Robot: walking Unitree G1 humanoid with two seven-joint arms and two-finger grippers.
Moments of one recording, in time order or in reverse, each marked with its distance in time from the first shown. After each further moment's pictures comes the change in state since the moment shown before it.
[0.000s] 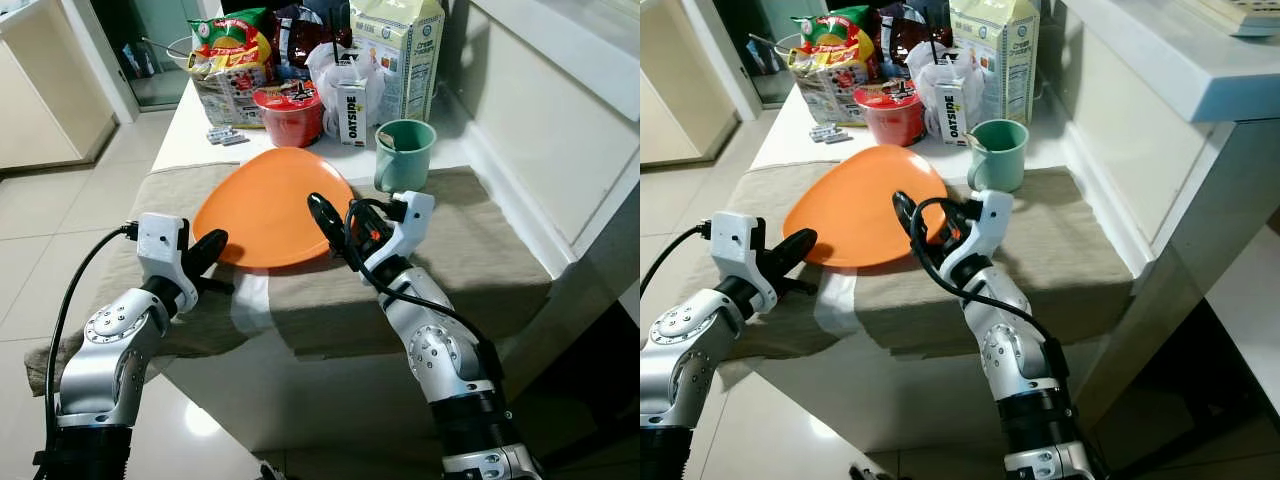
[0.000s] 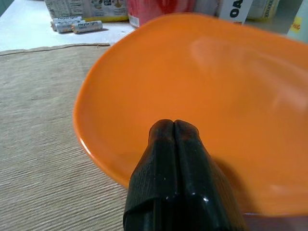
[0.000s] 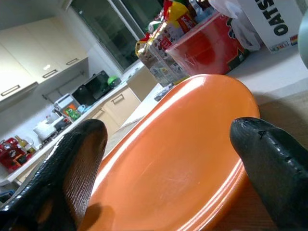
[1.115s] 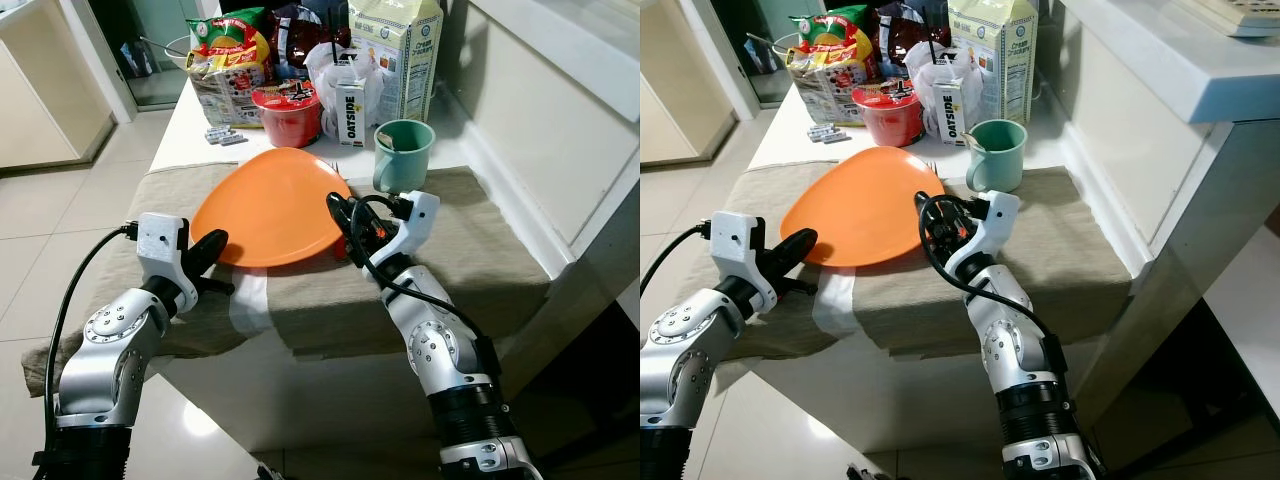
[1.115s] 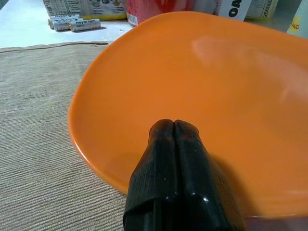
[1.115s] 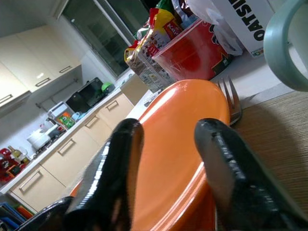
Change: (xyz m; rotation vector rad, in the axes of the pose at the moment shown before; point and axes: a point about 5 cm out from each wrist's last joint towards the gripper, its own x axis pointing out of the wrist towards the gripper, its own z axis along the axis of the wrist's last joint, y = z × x) left arm 0.000 0.000 0.000 -0.004 0.005 -0.001; right arm 0.003 -0.009 0.002 0.024 -0.030 -0.029
